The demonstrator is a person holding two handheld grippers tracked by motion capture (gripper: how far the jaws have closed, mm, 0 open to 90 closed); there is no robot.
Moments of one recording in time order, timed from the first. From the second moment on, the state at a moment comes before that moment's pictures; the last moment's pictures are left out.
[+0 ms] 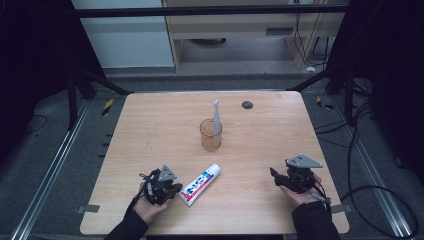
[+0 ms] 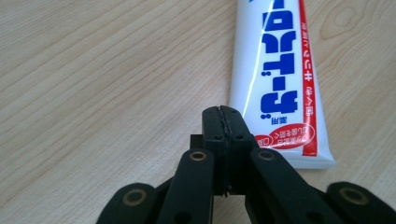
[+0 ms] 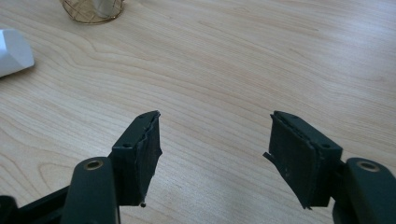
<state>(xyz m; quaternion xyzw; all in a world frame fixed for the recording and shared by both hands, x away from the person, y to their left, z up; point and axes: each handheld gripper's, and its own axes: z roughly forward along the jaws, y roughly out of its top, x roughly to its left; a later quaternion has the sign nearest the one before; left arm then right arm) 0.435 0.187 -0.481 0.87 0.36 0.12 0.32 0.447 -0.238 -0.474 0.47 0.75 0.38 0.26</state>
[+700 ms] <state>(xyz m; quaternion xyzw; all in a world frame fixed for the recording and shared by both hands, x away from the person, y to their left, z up) 0.422 0.161 -0.486 0.89 0.32 0.10 0.31 0.448 -0.241 -0.476 0.48 0.75 0.37 0.27</state>
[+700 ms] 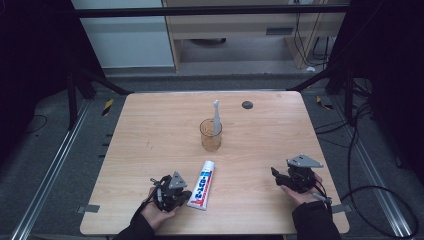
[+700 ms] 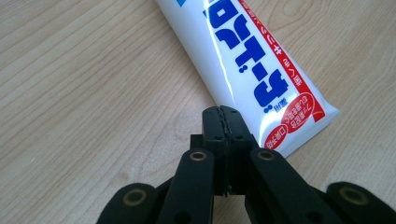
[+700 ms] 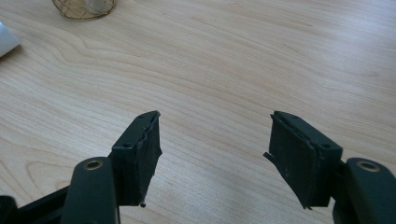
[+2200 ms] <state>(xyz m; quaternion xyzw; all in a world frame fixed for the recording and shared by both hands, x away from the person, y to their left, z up) 0.422 0.095 -0.490 0.90 0.25 0.10 0.33 0.451 -0.241 -0.477 0.47 0.75 0.37 0.27</state>
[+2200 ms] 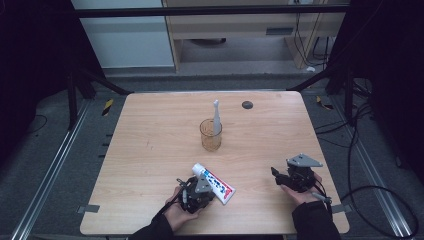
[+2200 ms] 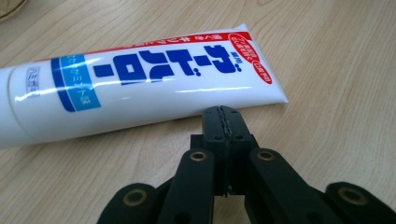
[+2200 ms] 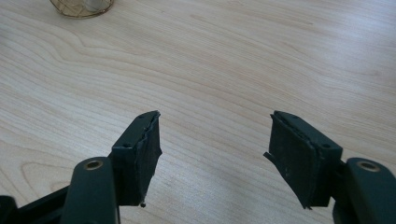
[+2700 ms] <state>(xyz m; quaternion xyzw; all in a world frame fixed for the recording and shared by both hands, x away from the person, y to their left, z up) 0.433 0.080 -0.491 0.90 0.25 0.11 0.34 0.451 -0.242 -0.477 0.48 0.75 0.37 0.26</state>
